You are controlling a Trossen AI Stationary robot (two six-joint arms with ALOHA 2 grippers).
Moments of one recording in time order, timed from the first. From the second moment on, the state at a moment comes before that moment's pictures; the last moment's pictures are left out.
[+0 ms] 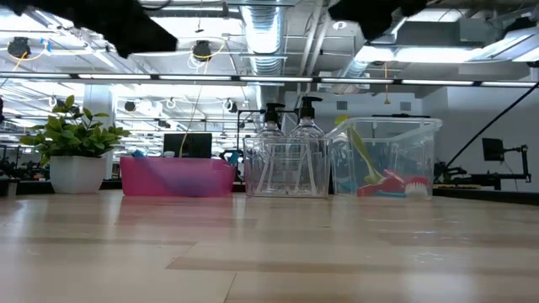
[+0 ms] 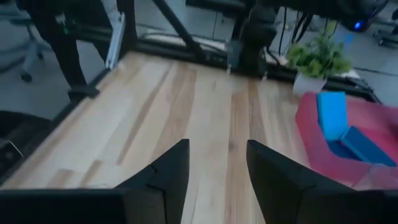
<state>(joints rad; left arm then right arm) -0.06 0.65 0.51 -0.09 -0.46 0.02 0.31 1.18 0.75 0.11 0.18 -0.06</state>
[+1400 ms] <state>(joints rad) -0.22 0.09 0.10 -0.07 -0.42 -0.13 0.31 0.01 0.25 -0.04 0.27 0.01</state>
